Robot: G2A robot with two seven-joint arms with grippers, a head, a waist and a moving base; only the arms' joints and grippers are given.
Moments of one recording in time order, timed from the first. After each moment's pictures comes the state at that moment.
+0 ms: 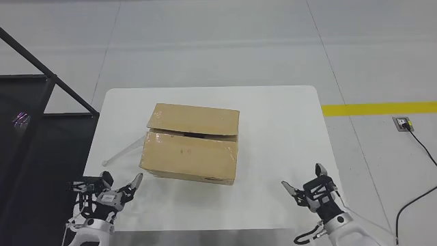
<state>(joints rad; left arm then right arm) 1.68 -1.16 -1.69 -1.83 0.99 -0.10 0.00 -1.59 -1.15 1.48 -1.93 -1.40 -0.18 0.09</state>
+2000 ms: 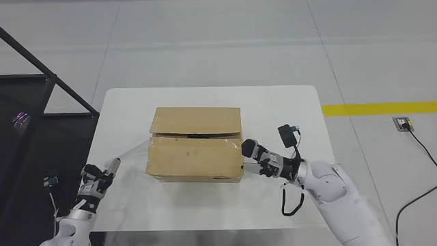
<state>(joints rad) 1.59 -1.17 -1.79 -1.71 0.64 -0.20 -0.04 -0.85 -1.18 1.09 -1.26 -0.06 -0.95 0.62</state>
